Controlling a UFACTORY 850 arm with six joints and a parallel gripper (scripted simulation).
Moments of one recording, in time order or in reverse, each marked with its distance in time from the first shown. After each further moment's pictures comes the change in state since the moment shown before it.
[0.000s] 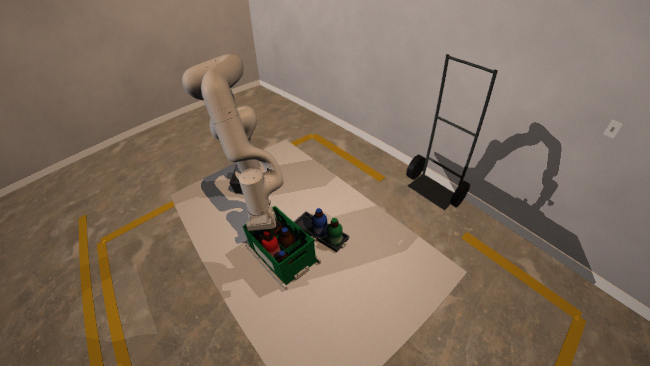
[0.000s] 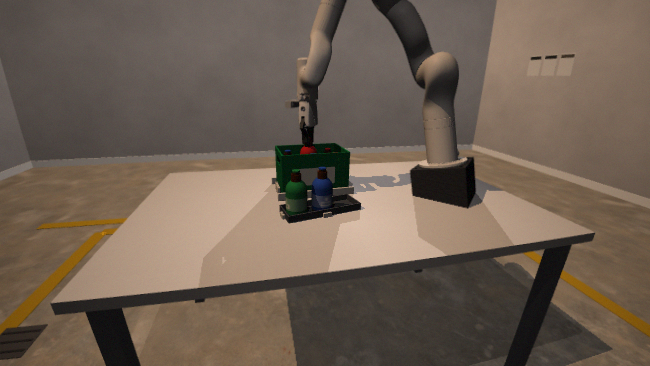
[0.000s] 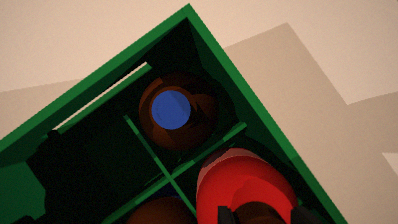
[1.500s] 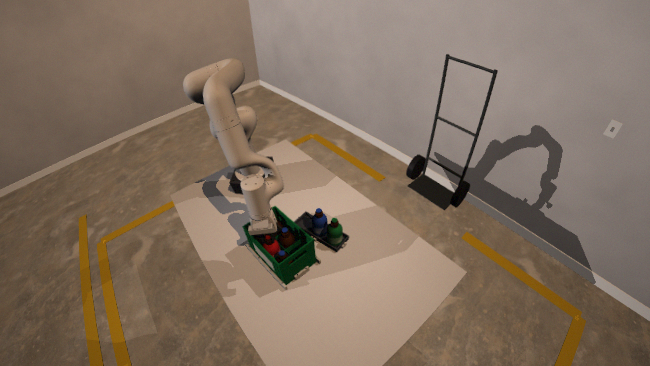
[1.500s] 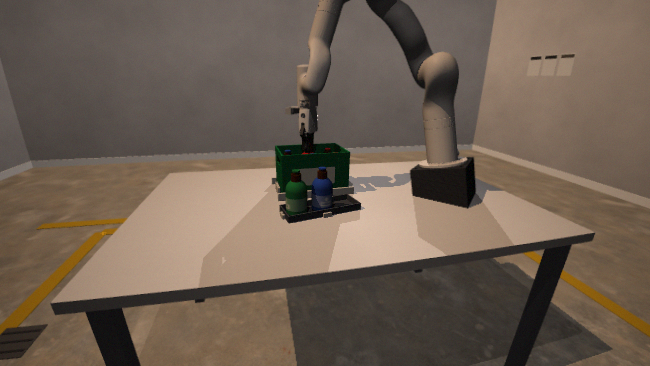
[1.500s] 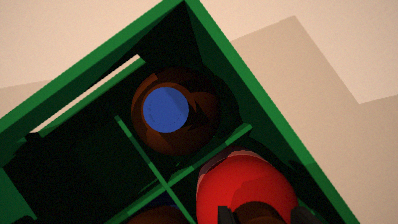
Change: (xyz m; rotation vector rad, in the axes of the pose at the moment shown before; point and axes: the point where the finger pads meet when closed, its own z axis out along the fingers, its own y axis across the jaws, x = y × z) arm 0.000 0.000 0.026 0.000 0.001 0.000
